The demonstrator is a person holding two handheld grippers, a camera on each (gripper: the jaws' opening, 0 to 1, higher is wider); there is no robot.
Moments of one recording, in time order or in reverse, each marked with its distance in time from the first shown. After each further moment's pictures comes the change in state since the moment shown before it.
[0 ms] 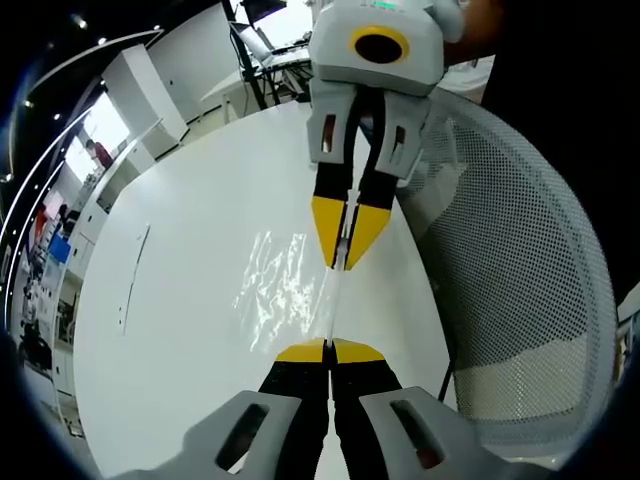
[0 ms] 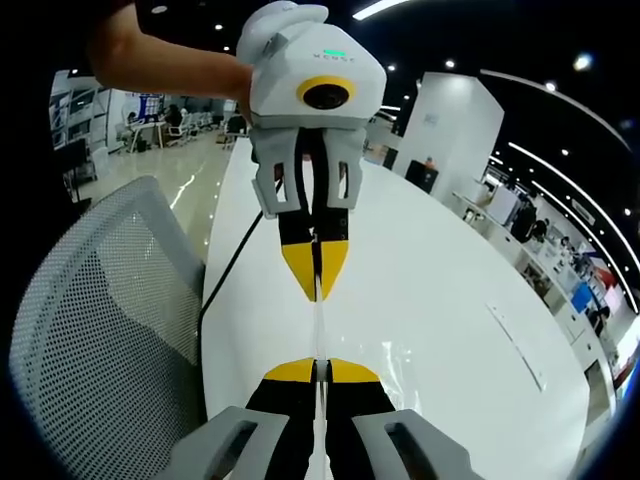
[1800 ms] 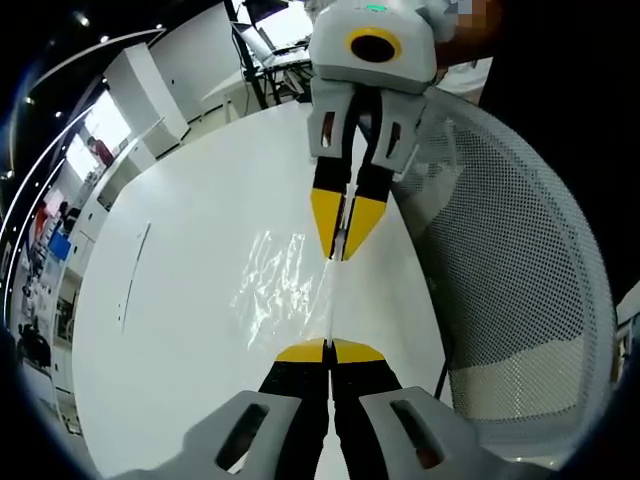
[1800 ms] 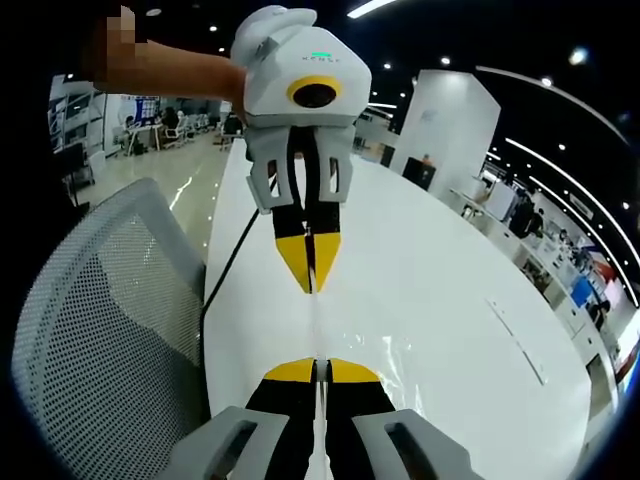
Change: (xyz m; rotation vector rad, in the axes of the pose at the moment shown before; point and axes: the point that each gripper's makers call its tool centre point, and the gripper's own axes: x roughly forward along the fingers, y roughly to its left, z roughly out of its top) left arm -0.005 -0.004 -0.004 -0.009 -0.003 0.001; right arm -0.003 0.001 -0.002 0.017 0.002 -0.003
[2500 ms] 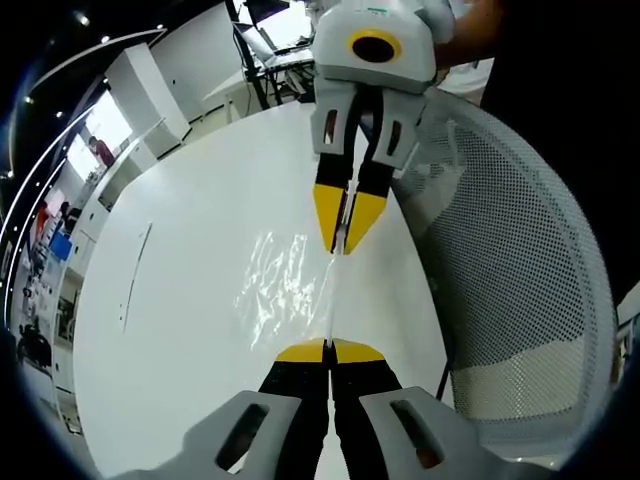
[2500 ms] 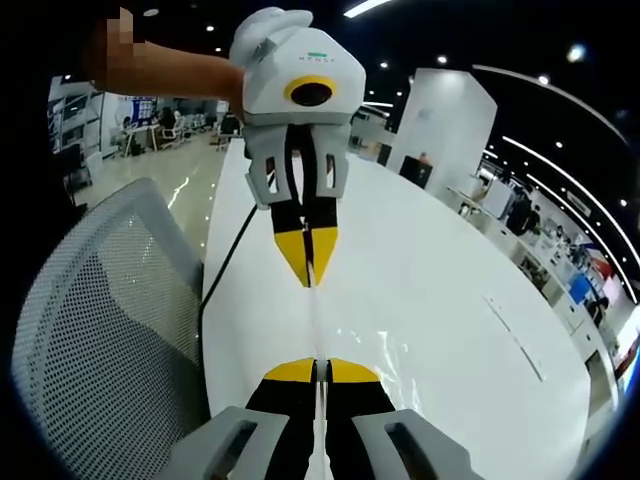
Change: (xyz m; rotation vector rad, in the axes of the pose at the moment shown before) left arm 0.000 0.002 0.001 -0.001 -0.001 0.004; right arm -0.003 -0.003 -0.005 0.012 0.004 -0.011
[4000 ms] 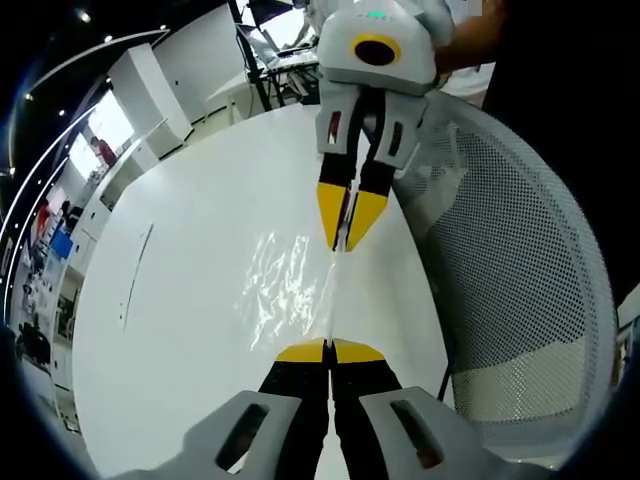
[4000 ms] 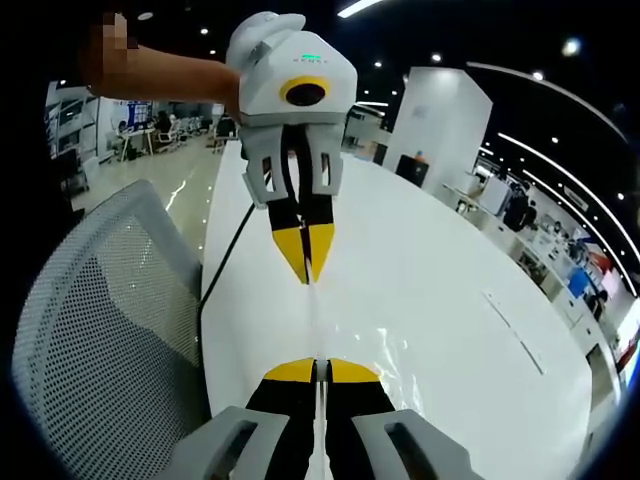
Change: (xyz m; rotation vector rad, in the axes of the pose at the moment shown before) left arm -0.001 0.001 0.000 -0.009 -0.012 0.005; right arm 0.000 -0.001 -0.003 0.020 -0.004 -0.007
